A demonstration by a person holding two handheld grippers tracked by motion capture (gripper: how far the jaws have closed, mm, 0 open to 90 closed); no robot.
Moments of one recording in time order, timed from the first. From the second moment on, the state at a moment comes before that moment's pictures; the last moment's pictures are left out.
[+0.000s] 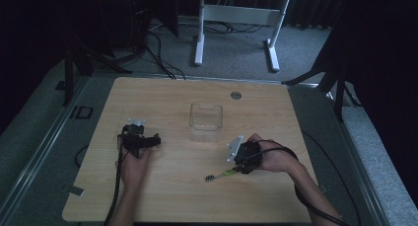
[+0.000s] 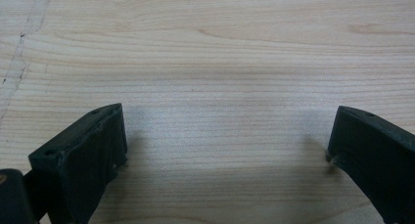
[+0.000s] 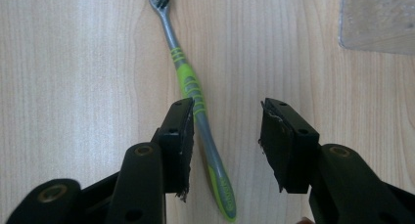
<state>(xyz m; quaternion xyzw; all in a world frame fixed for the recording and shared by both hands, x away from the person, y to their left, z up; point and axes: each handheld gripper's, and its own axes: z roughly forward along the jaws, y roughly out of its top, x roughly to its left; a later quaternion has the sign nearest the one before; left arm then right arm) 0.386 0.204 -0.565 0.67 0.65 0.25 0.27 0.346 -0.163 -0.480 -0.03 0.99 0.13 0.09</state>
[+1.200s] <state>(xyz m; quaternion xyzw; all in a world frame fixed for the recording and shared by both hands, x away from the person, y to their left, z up) 0.386 0.204 -0.565 0.67 0.65 0.25 0.27 0.341 -0.153 -0.482 -0.09 0.99 0.10 0.08</state>
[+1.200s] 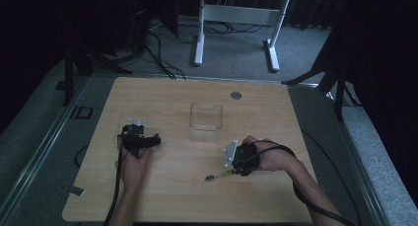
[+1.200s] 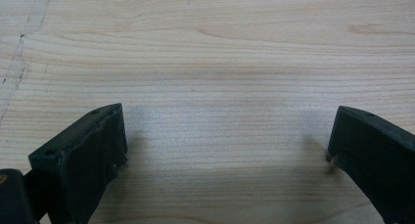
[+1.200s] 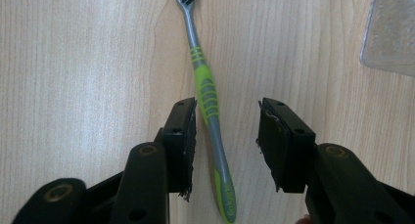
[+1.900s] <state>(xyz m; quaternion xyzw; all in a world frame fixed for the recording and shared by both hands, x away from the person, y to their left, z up) 0.386 0.204 -0.565 0.67 0.65 0.25 0.27 0.339 -0.143 -0.488 -0.12 0.99 0.07 0.08</state>
